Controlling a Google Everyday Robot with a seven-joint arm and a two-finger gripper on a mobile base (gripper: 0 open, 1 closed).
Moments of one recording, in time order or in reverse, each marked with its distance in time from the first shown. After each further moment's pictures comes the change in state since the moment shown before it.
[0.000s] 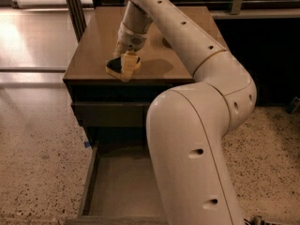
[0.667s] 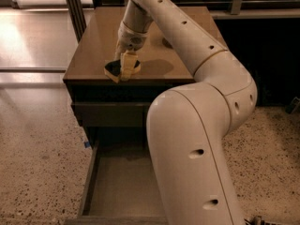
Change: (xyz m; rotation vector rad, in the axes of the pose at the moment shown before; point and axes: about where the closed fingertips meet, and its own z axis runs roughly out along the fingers) arm 0.000 0.000 0.000 0.000 0.000 0.000
